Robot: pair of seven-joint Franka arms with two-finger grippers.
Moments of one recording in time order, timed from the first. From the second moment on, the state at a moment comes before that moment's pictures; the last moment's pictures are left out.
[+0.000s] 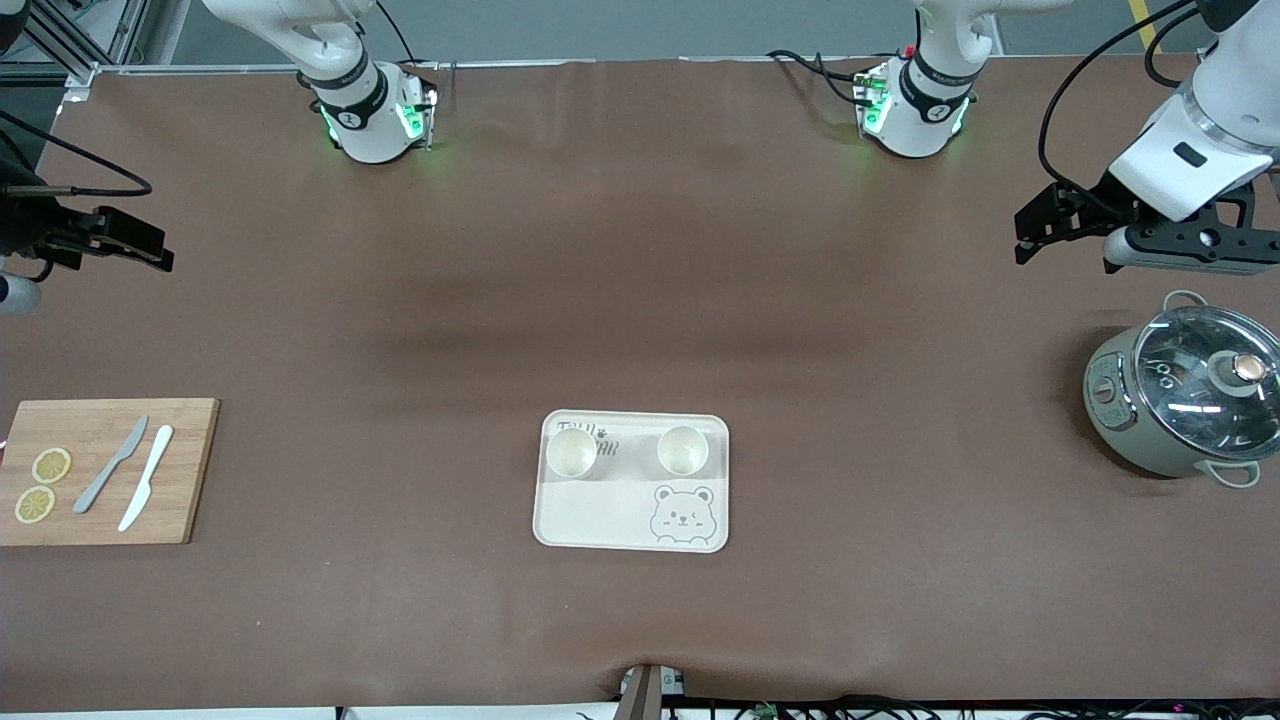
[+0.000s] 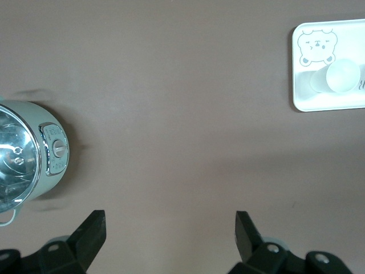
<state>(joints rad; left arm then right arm) -0.03 -0.10 -0.11 -1.74 -0.03 1.69 -0.02 0.03 0.13 -0.02 -1.33 0.00 1.31 0.05</state>
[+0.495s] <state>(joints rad) -0.04 -0.10 -0.11 -1.74 -0.03 1.69 -0.02 -0.02 0.13 -0.03 -1.36 0.02 1.33 0.05</state>
